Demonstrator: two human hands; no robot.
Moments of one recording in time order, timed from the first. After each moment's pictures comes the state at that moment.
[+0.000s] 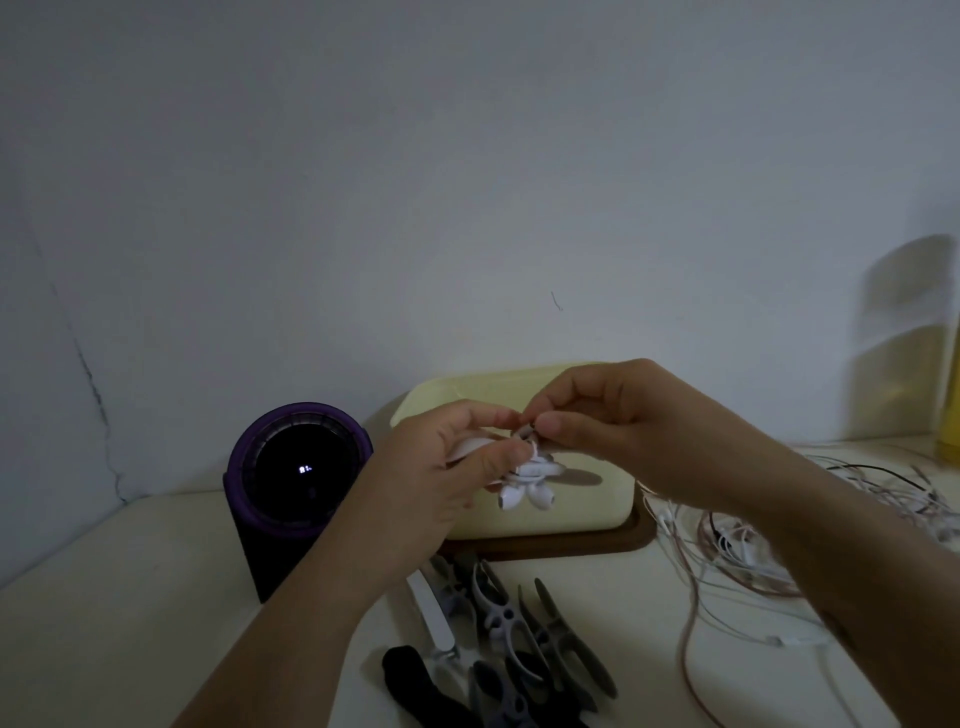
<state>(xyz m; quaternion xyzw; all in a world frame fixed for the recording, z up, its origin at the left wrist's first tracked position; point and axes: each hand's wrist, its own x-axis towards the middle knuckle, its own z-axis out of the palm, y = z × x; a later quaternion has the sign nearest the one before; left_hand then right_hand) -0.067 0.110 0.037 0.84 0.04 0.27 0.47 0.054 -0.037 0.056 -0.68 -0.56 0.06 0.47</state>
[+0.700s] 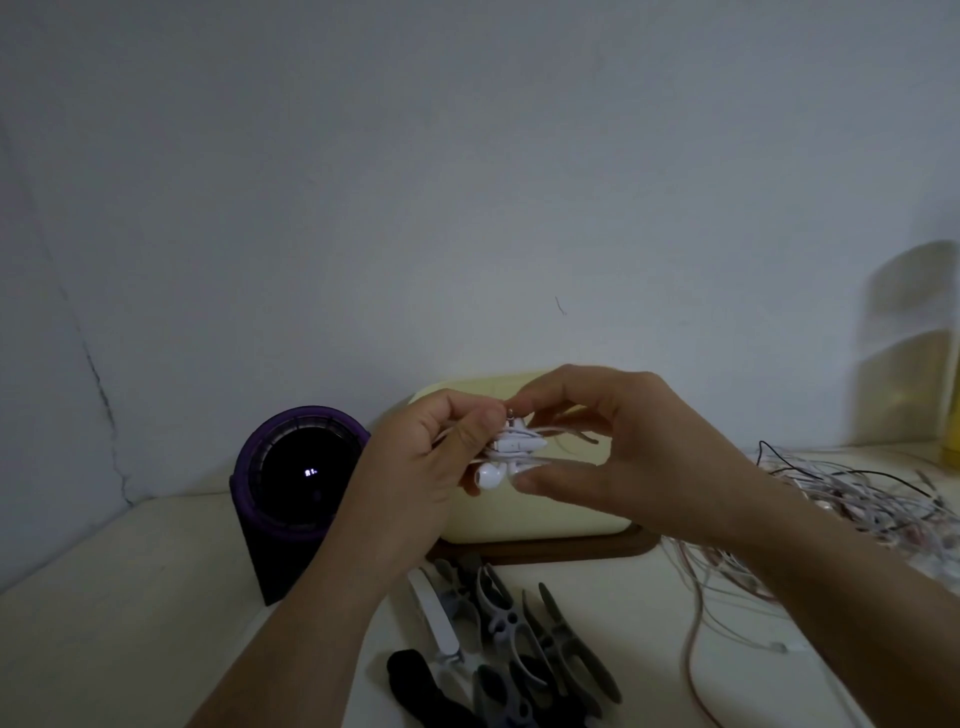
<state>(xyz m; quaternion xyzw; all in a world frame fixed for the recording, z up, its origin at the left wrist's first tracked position) -0.066 0.110 0.037 0.79 0.06 0.36 0.50 0.040 -0.034 0.049 -0.65 -0.59 -0.04 0.47</state>
